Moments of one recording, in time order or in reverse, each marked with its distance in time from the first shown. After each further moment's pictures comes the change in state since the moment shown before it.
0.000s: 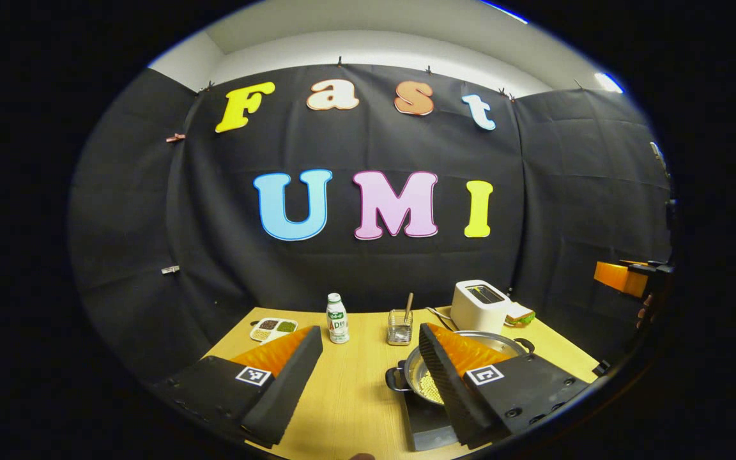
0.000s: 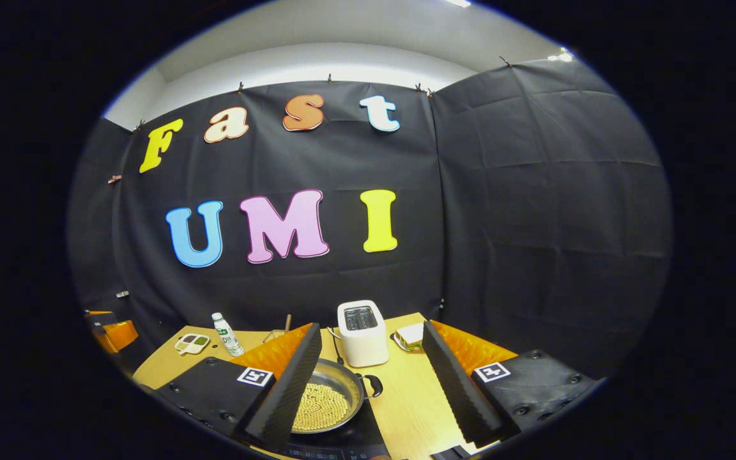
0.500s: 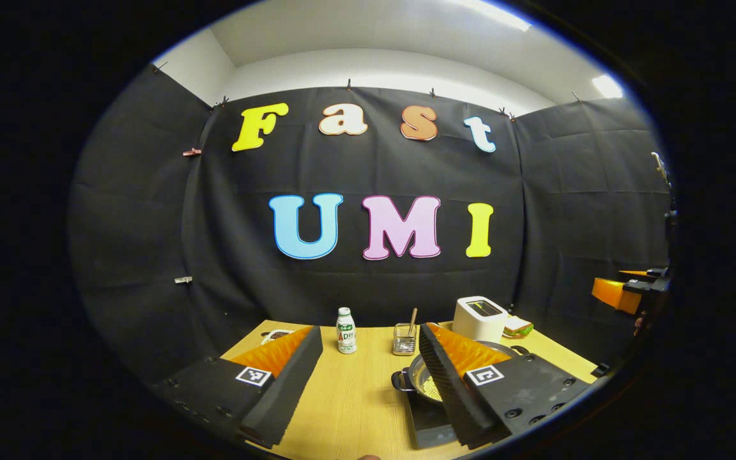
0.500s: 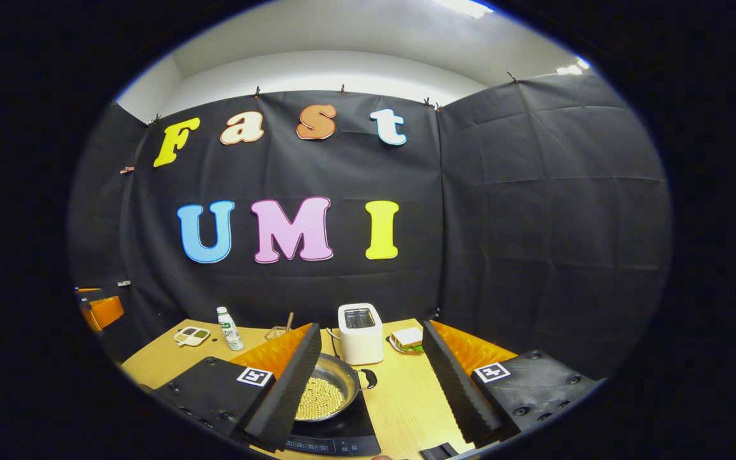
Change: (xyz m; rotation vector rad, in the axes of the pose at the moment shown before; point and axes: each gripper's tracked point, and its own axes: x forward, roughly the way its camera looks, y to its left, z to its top) left arm -0.052 0.007 0.008 -0.007 -0.093 0.022; right arm -0.048 0.004 -0.001 -0.034 -0.053 0.027
